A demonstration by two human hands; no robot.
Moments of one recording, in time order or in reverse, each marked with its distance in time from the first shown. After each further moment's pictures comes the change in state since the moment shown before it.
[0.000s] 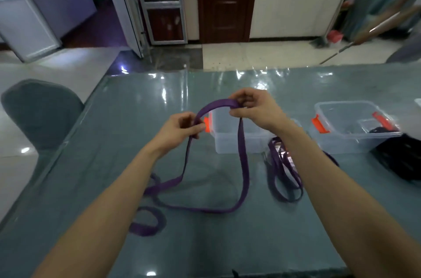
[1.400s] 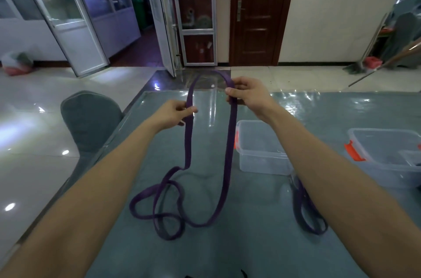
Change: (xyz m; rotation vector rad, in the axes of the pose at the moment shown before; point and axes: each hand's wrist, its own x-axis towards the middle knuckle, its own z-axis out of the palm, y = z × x) left_hand 0.017 0.042 -0.115 0.353 0.177 -0.166; right_hand 0.082 -0.064 0.053 0.217 -0.051 -0.068
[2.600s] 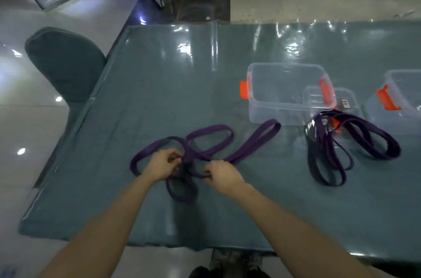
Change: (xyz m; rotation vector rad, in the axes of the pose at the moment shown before) left_hand -0.116 -0.243 0.114 0.251 -0.178 -0.305; right_hand -0.156 0.261 0.179 -1.000 -0.591 0.260
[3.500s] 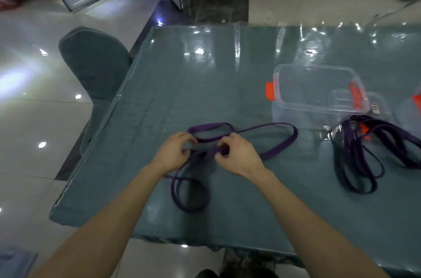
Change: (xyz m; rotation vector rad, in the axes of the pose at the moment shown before) left_hand -0.017 -0.004 -0.060 0.167 0.084 0.231; right_hand 0.001 -0.052 -0.060 0.245 0.329 0.047
